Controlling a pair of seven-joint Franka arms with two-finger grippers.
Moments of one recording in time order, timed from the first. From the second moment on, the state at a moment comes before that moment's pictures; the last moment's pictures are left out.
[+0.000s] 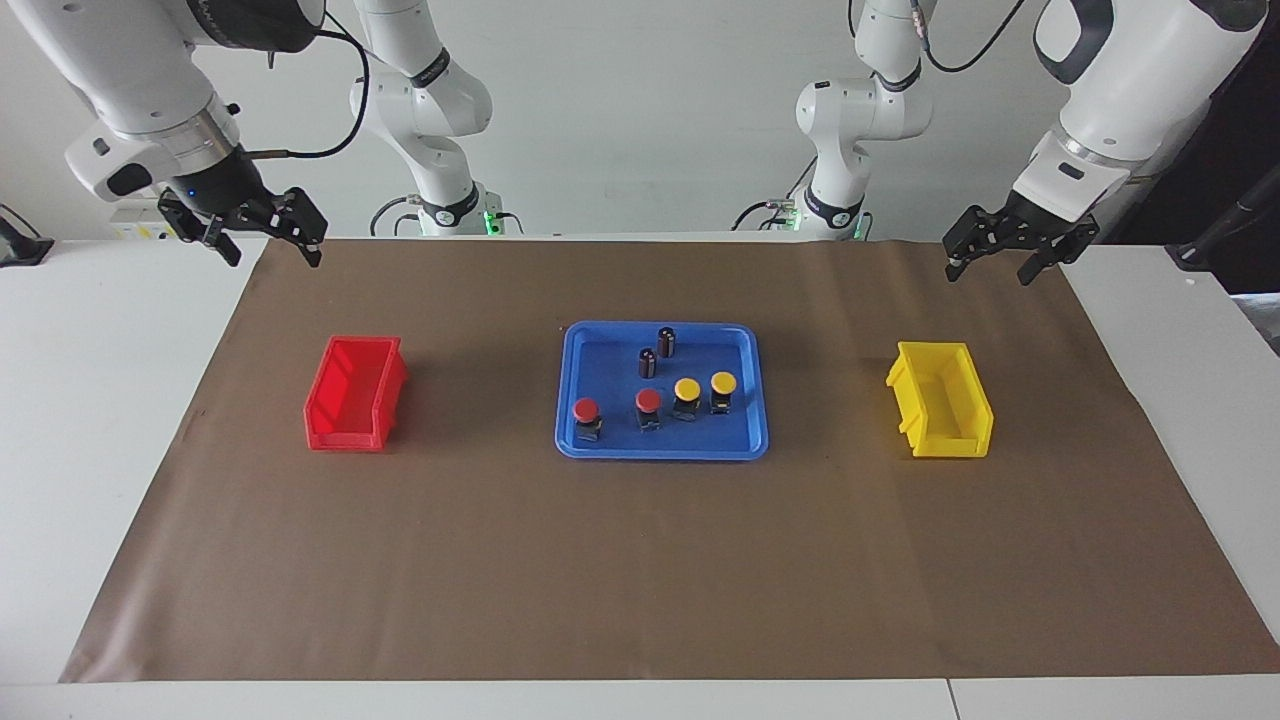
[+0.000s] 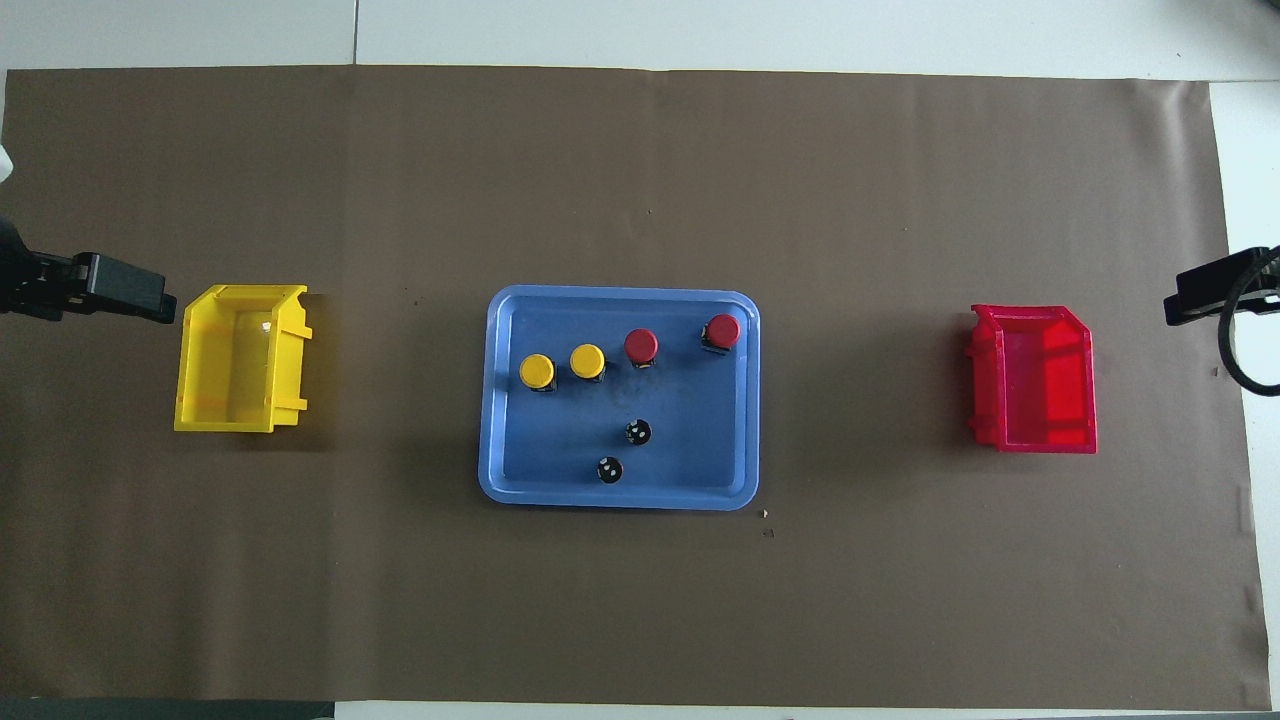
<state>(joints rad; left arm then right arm) -0.12 -0.03 0.01 -1.61 -0.05 1.55 0.02 -0.04 0.01 -0.03 -1.52 -0.01 1.45 -0.04</state>
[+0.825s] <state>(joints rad) -0.12 -0.03 0.01 -1.61 -0.05 1.54 0.02 -0.04 0.01 0.03 -1.52 -0.01 1.46 -0.04</state>
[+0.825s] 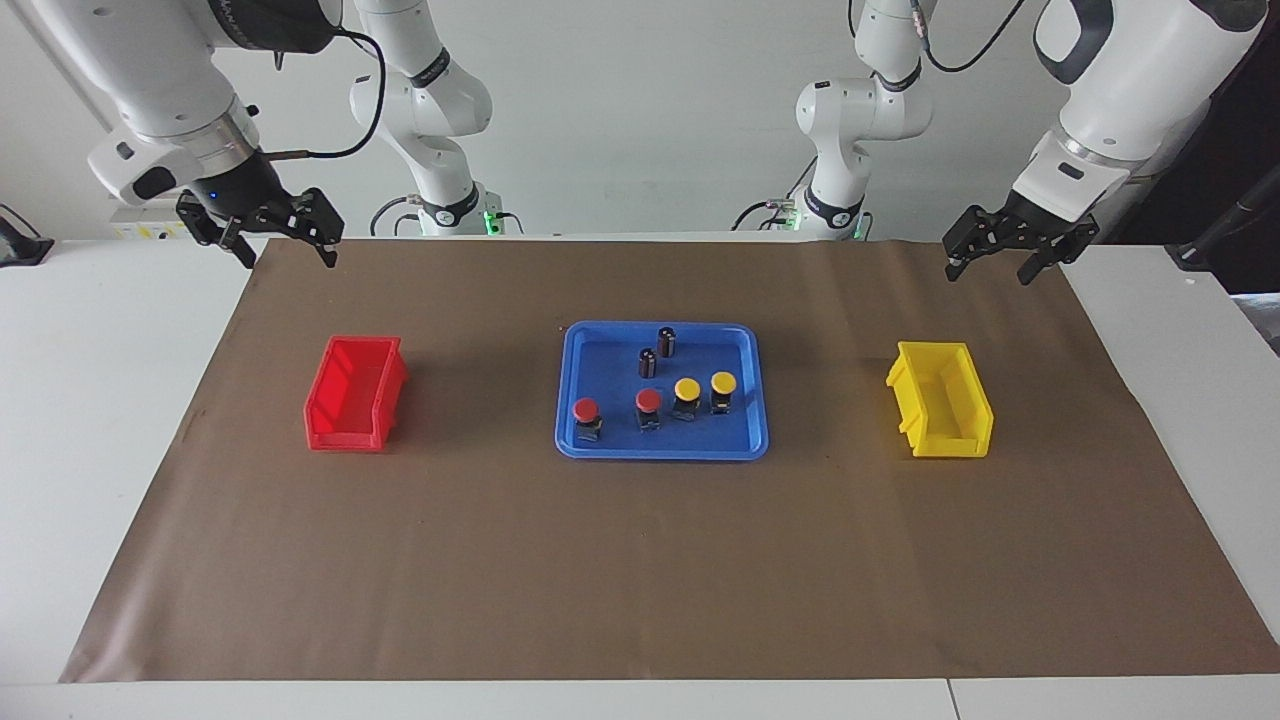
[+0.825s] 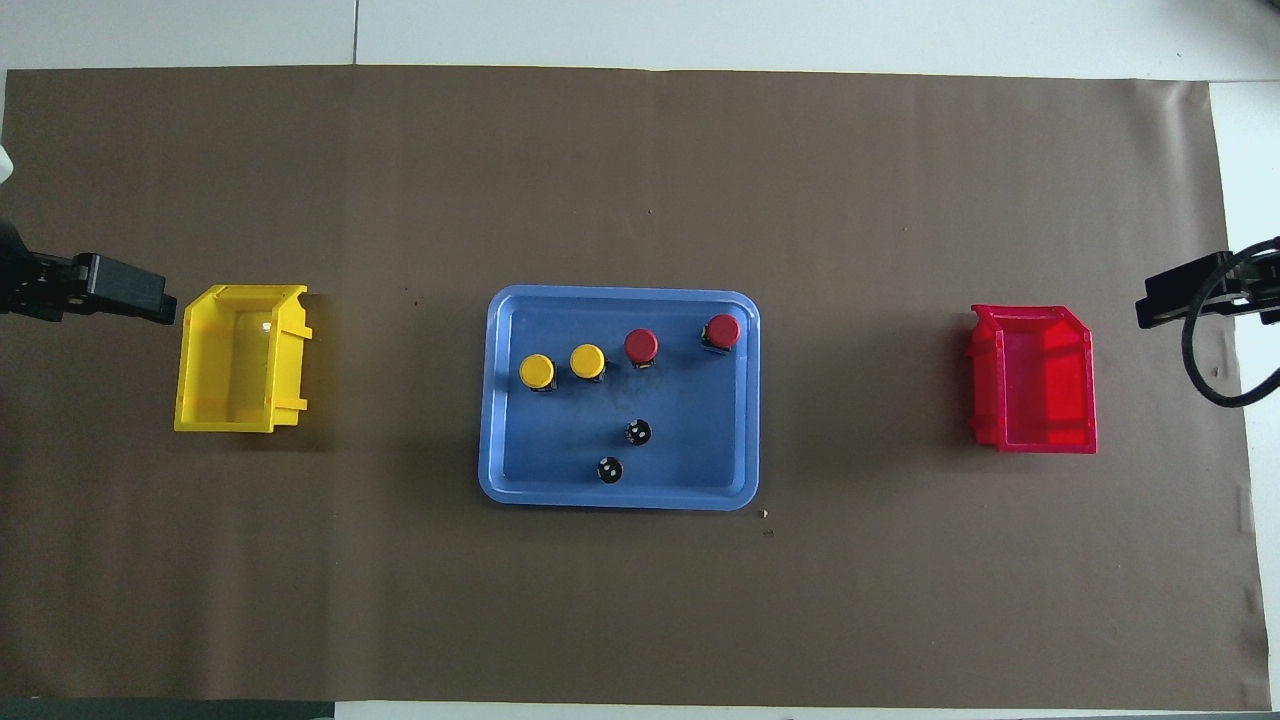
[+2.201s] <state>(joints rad) -0.12 -0.03 0.01 -1.61 -0.05 1.54 0.02 0.20 0.38 0.32 -1.75 -0.16 2.14 0.57</state>
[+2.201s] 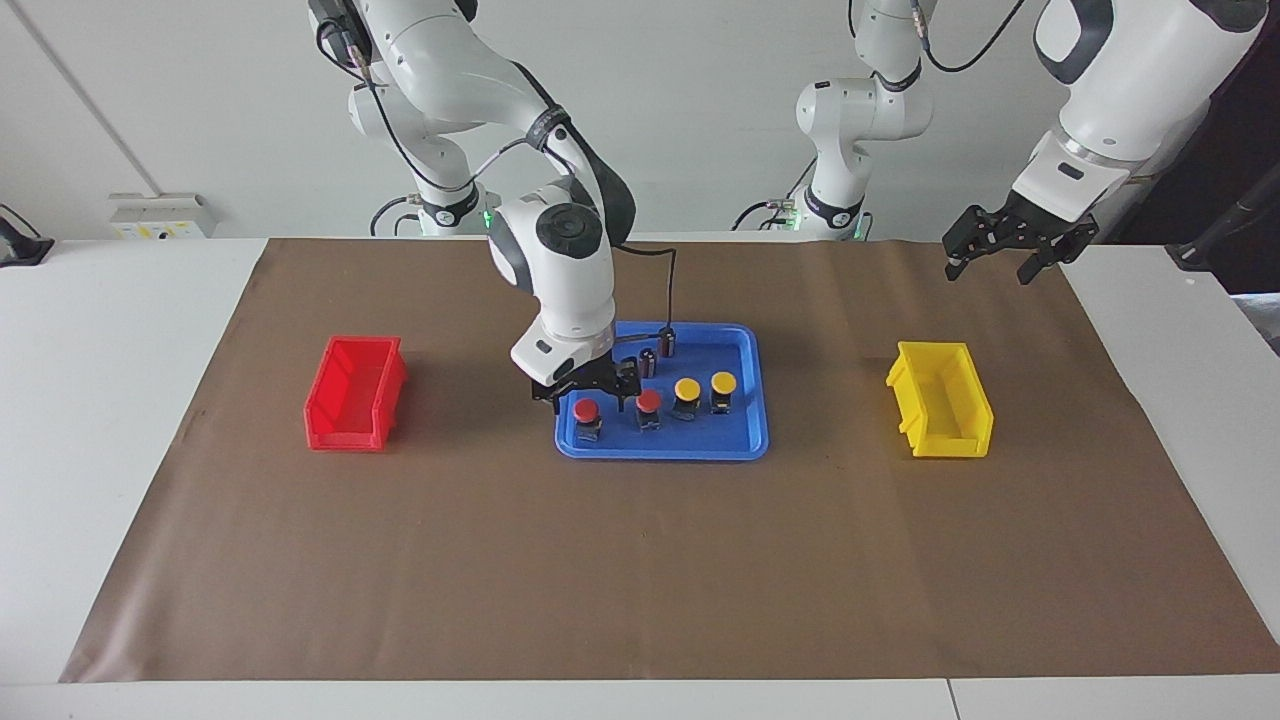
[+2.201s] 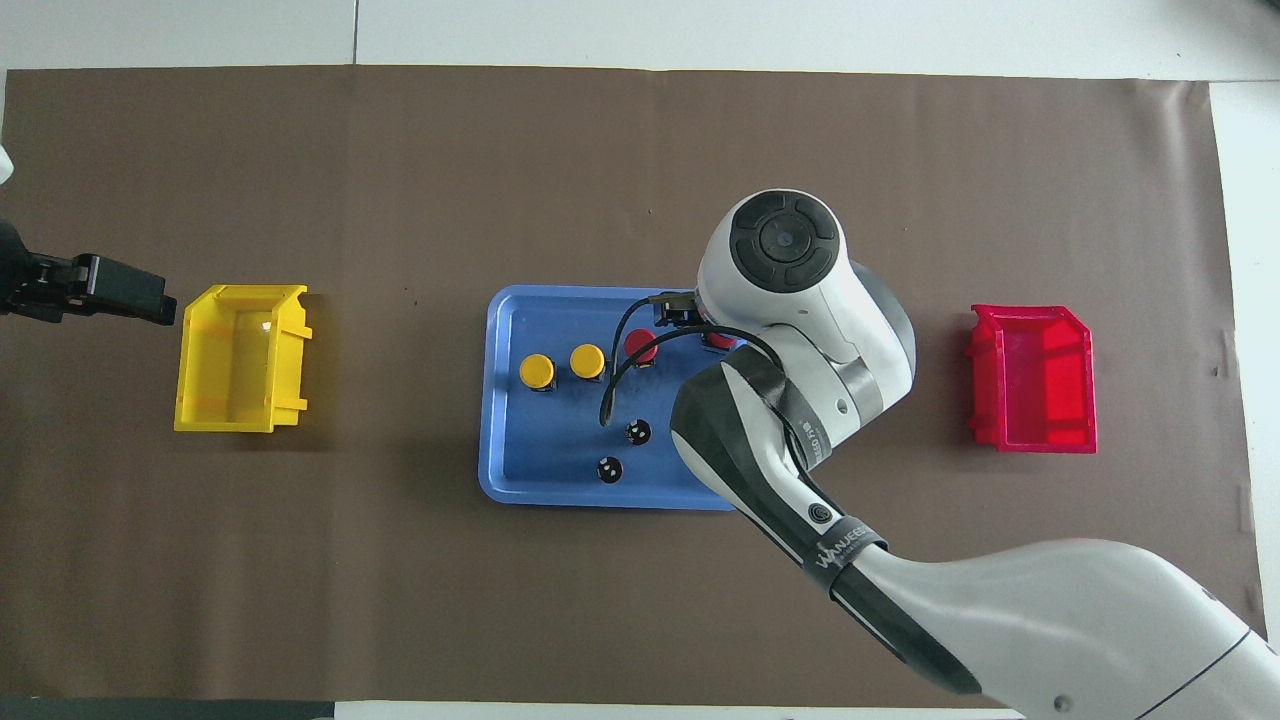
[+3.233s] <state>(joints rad) -0.28 -0.04 -0.04 -1.81 -0.05 1.87 -0.29 0.16 0.32 0.32 -1.63 -0.16 1.87 0.48</state>
